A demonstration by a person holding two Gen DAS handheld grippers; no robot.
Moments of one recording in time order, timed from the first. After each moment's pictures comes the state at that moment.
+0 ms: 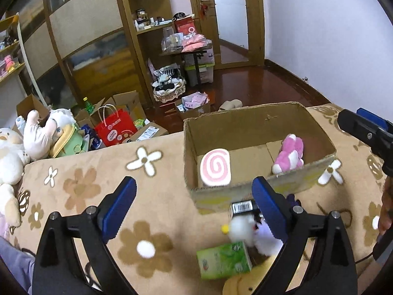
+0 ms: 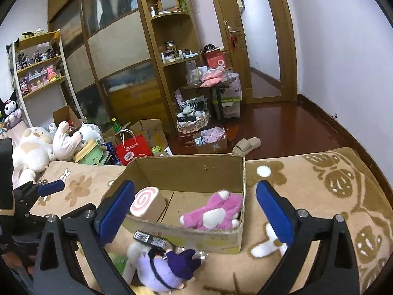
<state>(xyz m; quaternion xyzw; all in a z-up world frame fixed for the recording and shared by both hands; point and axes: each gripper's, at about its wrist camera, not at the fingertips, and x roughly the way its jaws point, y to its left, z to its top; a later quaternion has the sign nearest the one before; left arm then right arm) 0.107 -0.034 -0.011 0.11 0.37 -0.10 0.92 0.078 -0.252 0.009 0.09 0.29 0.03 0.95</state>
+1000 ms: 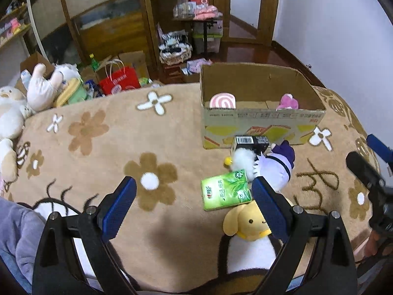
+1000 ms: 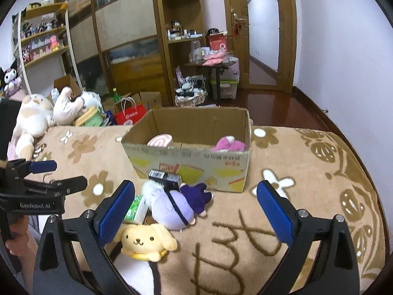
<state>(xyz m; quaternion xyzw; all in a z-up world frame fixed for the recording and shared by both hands) 0.046 0.015 -0.025 0.06 0.47 -0.09 0.88 -0.009 -0.203 -0.005 0.03 0.35 0.02 0.94</state>
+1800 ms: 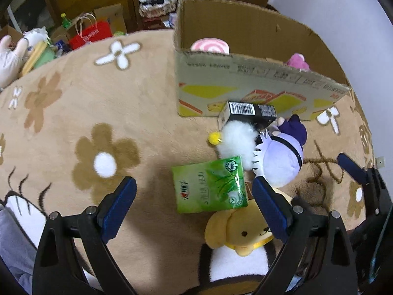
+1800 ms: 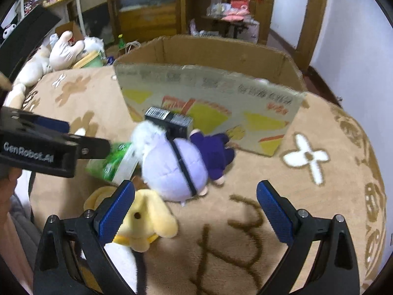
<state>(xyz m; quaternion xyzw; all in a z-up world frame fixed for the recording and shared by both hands) 0.105 -0.011 -0.107 0.03 0.59 -0.13 0.80 0.031 -0.171 -0.100 -0.03 0.46 0.05 0.88</state>
